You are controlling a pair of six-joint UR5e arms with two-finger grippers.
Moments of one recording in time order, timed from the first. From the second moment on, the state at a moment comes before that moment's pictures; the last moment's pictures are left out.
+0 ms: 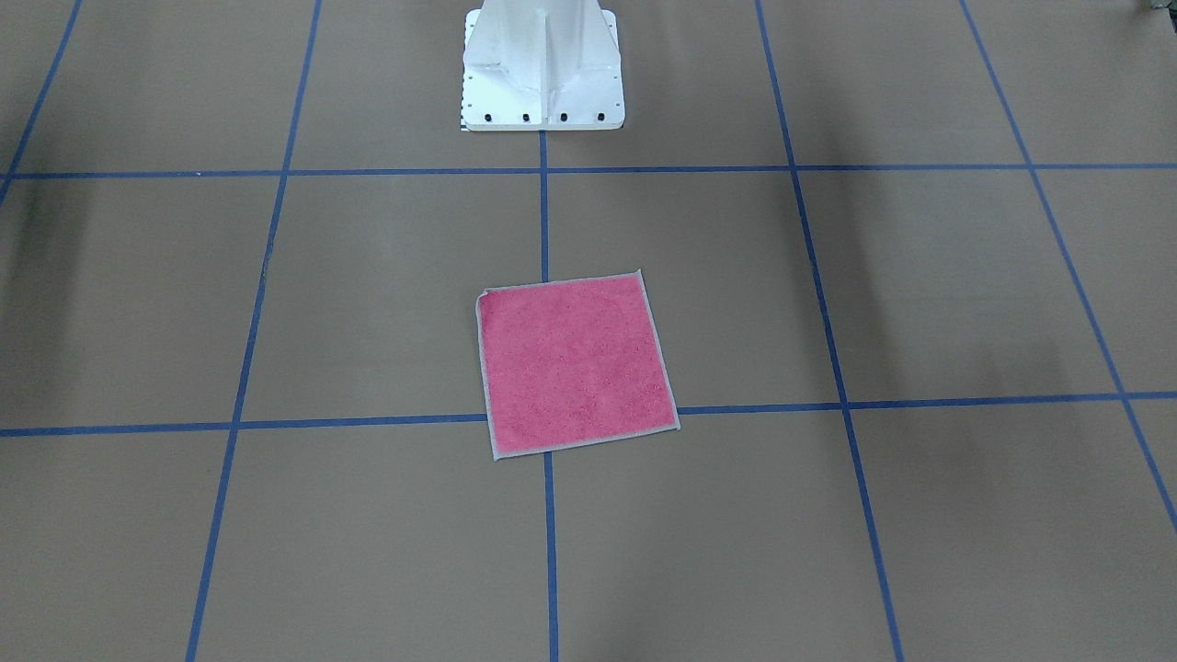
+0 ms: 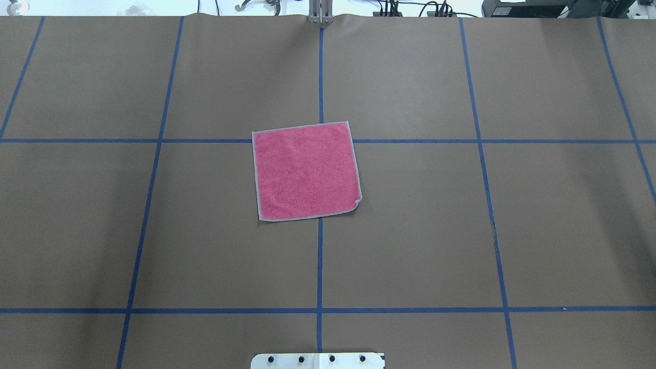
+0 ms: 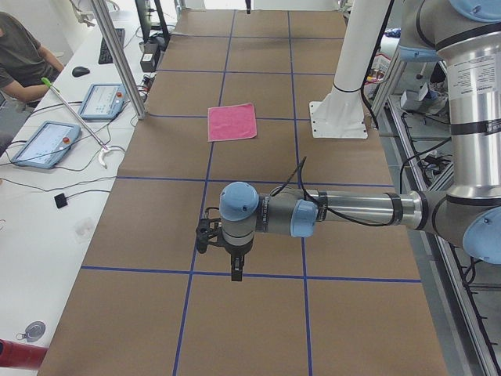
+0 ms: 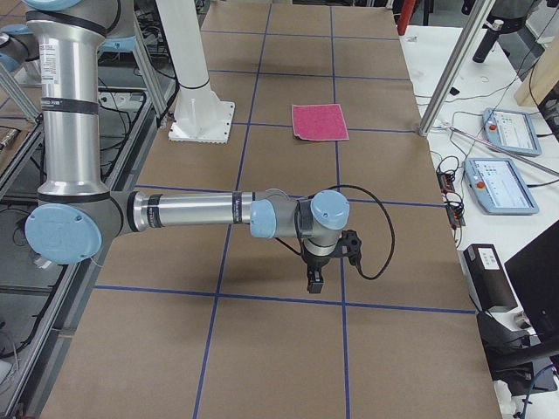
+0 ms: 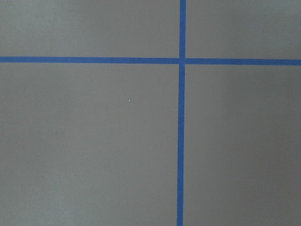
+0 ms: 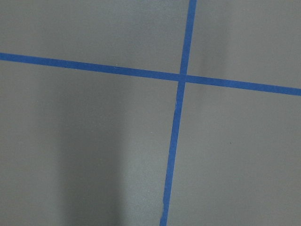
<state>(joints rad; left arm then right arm) -1.56 -1.39 -1.78 -1.65 -2.34 -0.09 1.48 -1.61 1.66 -1.61 2.31 -0.01</state>
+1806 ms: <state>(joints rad) -1.55 -1.39 -1.74 -1.68 -2.34 -0.10 1.51 -1.64 1.69 -1.58 2.38 -0.02</state>
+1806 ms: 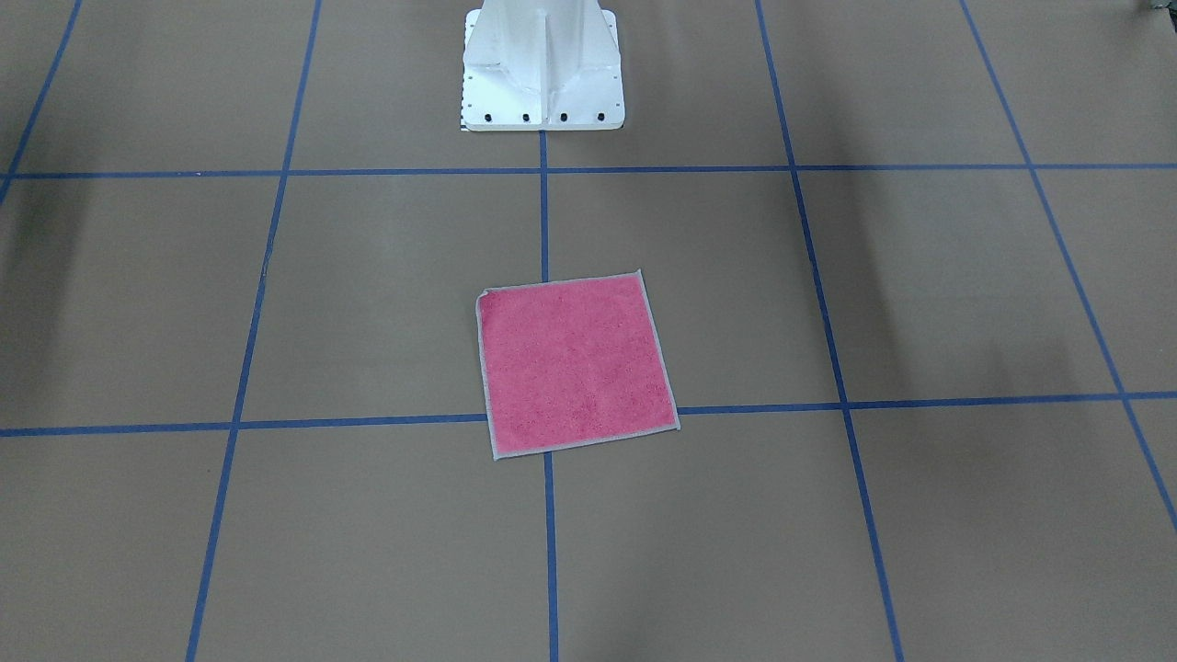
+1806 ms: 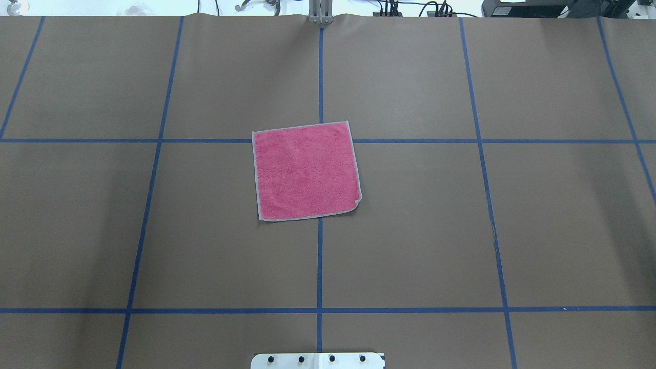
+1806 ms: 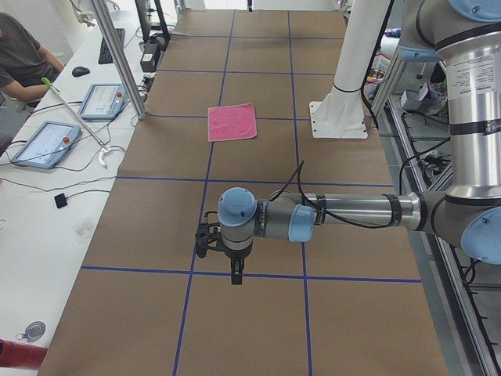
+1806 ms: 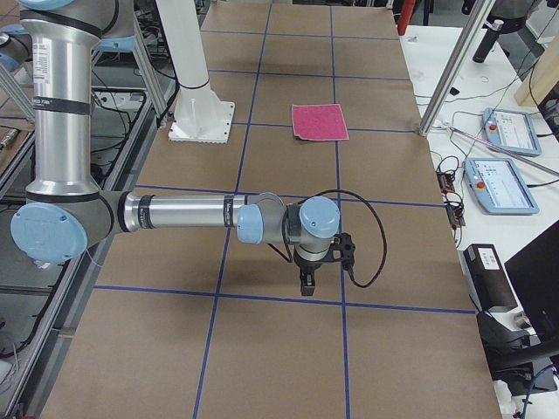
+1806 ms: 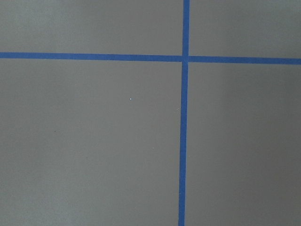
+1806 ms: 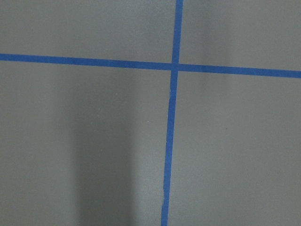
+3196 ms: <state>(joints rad) -1.46 -1.40 -1.75 -1.75 -2.47 -0.25 1.03 -1.53 1.80 -1.11 2.26 1.13</state>
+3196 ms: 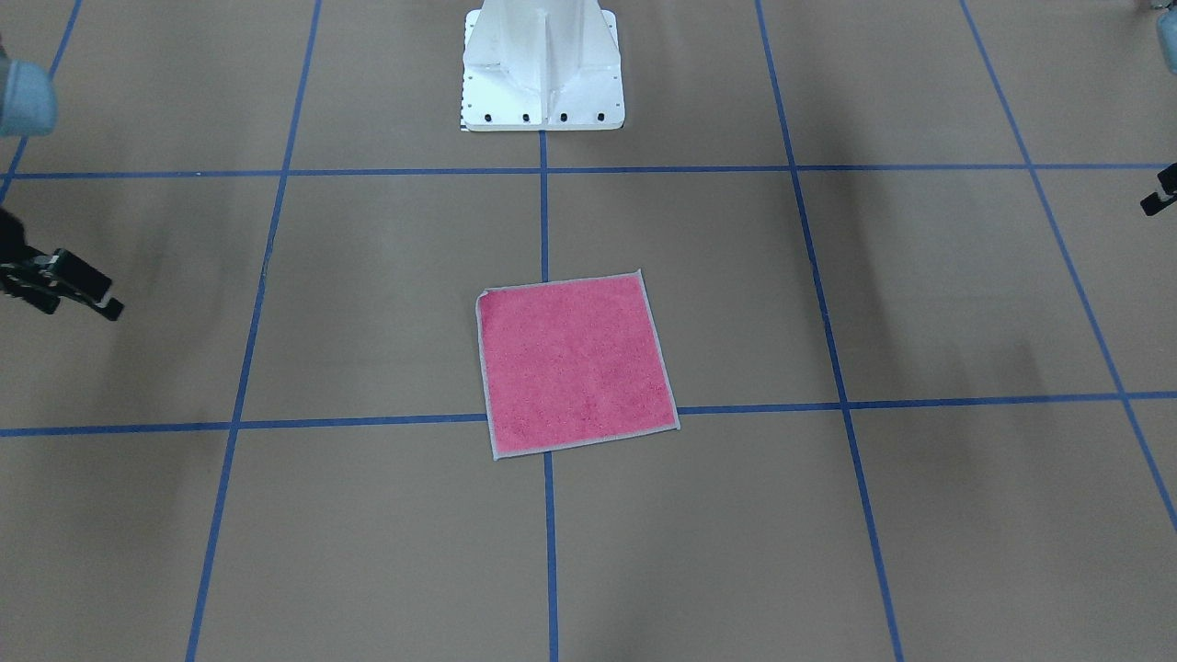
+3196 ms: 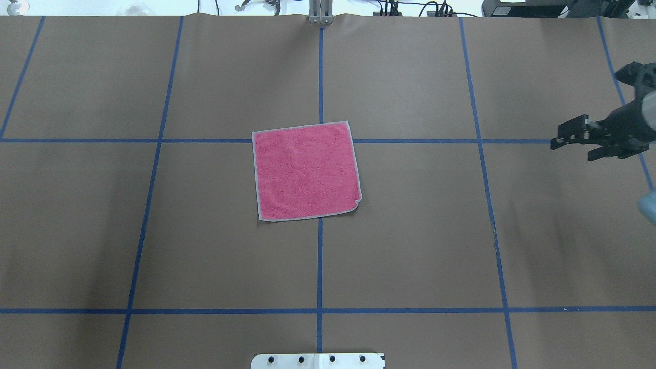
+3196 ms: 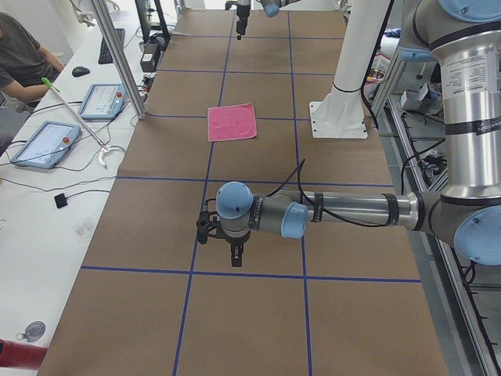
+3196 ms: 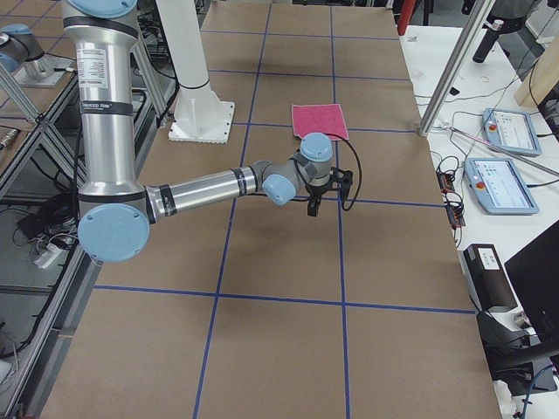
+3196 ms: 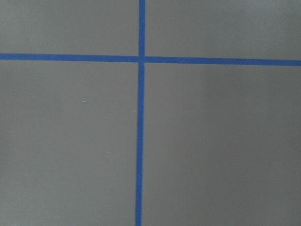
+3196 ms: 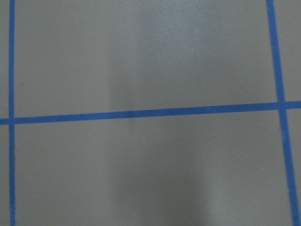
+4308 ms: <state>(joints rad) -1.31 -1.46 -1.75 -1.78 -2.49 -0.42 0.56 -0.96 1.73 -1.63 1.97 1.69</state>
